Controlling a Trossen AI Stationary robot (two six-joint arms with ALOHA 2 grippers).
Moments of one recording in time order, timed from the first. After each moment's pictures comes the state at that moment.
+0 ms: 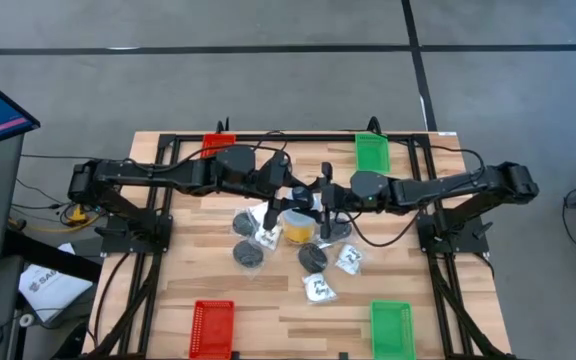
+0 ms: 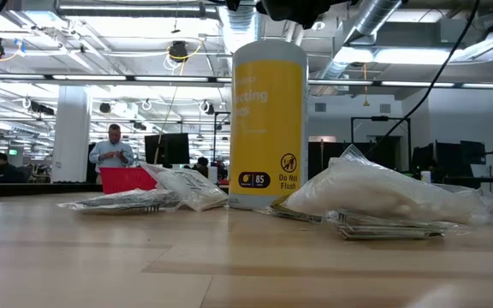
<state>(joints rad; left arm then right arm) 0.05 1.47 1.30 -0.07 0.08 0.07 0.07 1.37 0.97 0.22 0.13 -0.16</state>
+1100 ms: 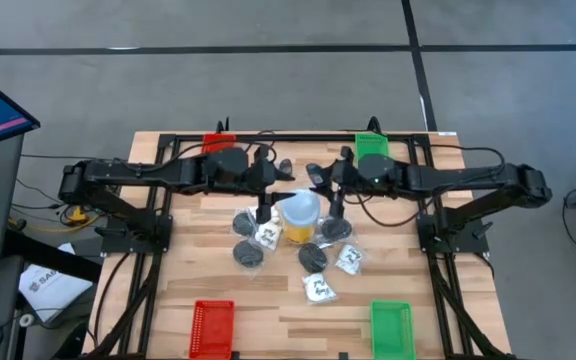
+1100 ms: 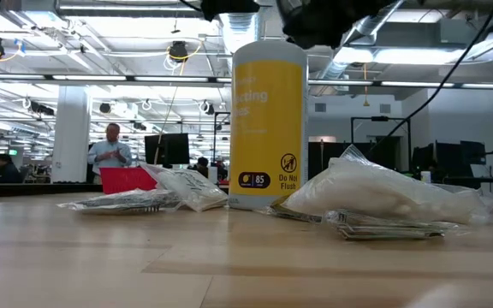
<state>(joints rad) 0.05 1.39 1.24 -0.22 -0.09 0.11 -0.07 1.25 0.97 -0.10 0.18 -0.04</state>
